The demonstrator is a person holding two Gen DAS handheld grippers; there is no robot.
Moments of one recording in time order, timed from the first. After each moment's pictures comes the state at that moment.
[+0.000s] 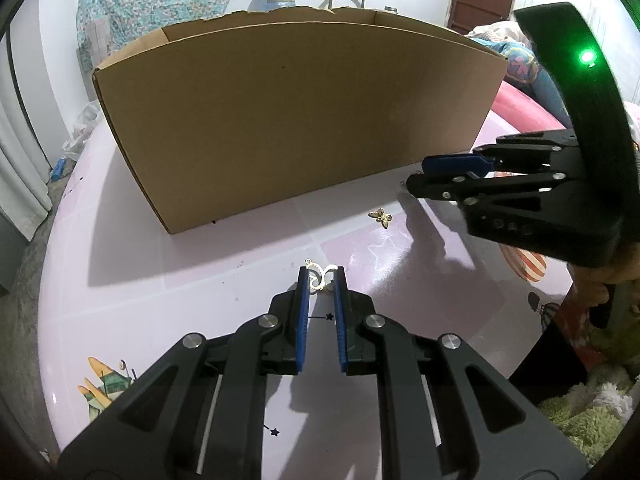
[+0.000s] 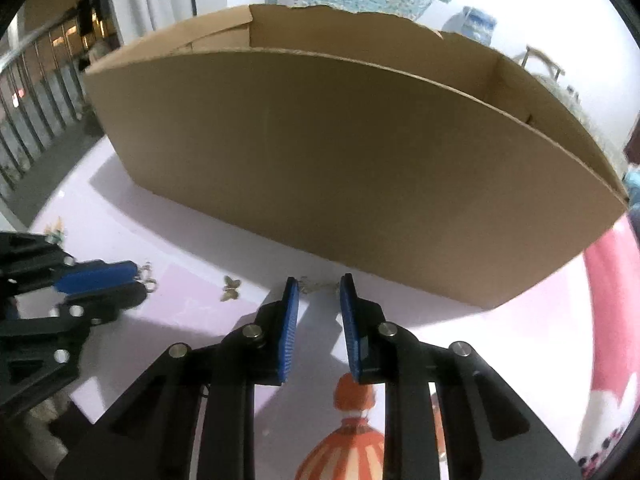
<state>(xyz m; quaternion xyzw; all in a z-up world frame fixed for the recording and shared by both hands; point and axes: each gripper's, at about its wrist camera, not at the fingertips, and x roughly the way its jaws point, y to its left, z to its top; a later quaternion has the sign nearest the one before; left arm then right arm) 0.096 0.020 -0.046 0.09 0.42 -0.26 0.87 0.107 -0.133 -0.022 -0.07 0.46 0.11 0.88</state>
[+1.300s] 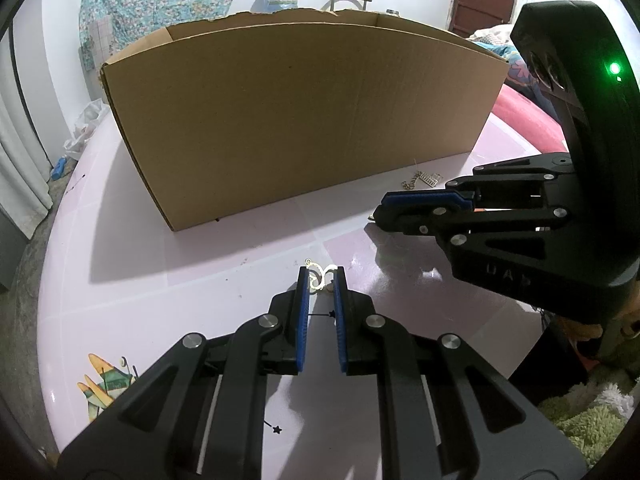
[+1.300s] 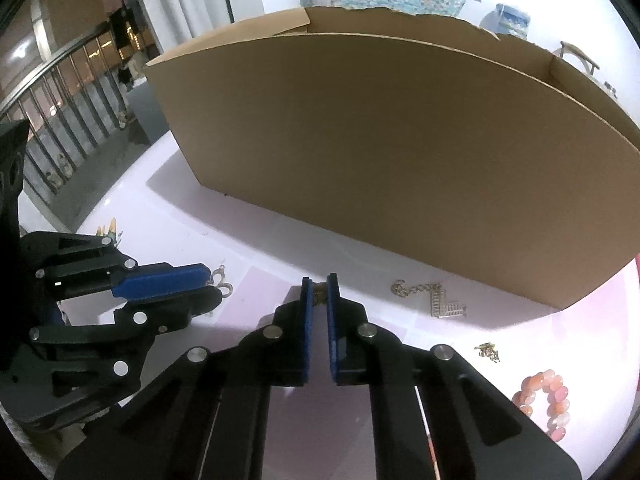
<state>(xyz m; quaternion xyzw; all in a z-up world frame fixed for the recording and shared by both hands) 0.095 0.017 -0.045 0.08 0.42 -0.25 0.87 0.099 -0.114 -0.026 -0.04 0.45 0.18 0.87</state>
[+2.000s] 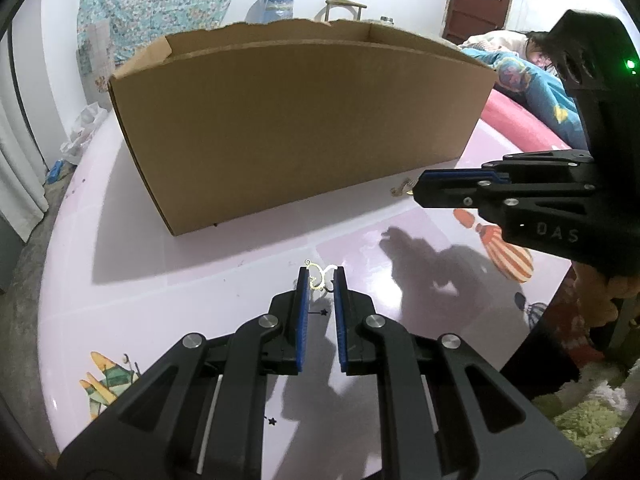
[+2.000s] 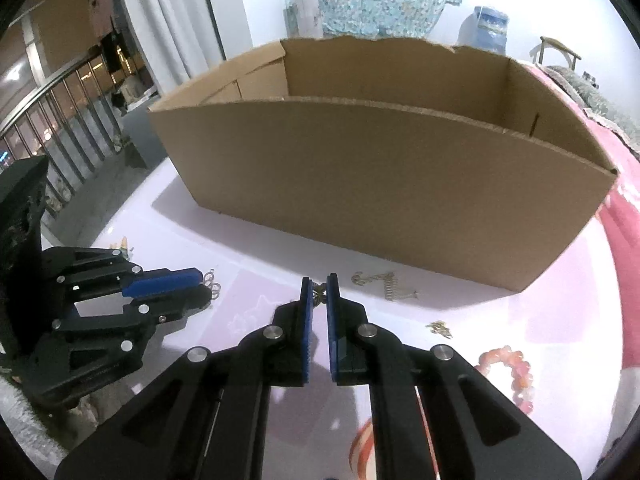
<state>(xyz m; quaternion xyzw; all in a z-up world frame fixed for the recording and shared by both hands) 0.088 0.020 -0.035 0.08 0.40 -0.26 0.87 0.079 -0.142 0.003 -0.01 0.43 0.16 0.89</state>
